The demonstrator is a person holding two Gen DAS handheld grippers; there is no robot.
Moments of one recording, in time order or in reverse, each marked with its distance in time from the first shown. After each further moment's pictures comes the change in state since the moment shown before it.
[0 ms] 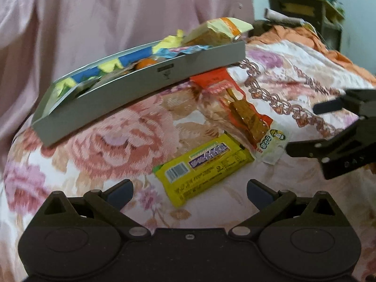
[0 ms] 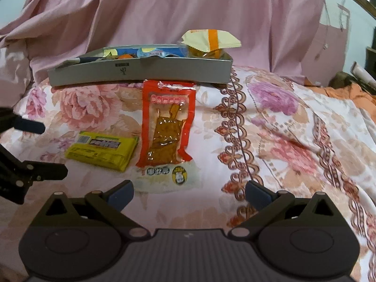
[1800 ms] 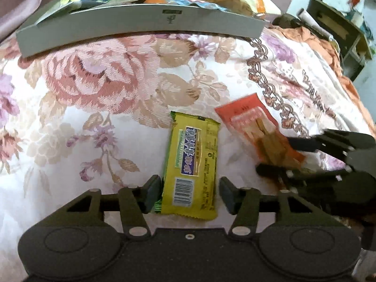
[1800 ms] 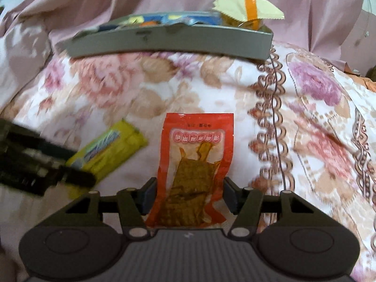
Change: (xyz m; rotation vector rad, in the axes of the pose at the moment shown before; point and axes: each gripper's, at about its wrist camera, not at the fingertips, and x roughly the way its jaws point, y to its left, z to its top) left arm 0.014 -0.009 -0.002 -0.382 0.233 -0.128; right arm 0.015 0.001 0.004 -0.094 0.207 0.166
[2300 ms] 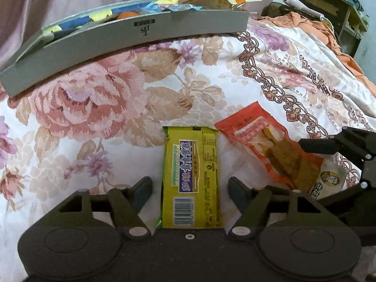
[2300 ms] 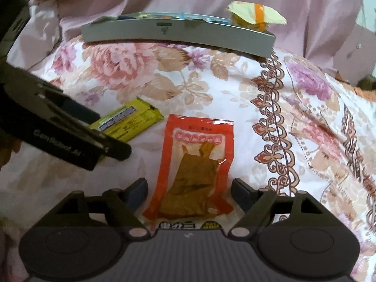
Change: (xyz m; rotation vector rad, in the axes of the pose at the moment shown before) left arm 0.012 -0.016 0.006 0.161 -0.047 0.084; right arm -0.006 0.019 -0.027 0.008 -0.065 -0.057
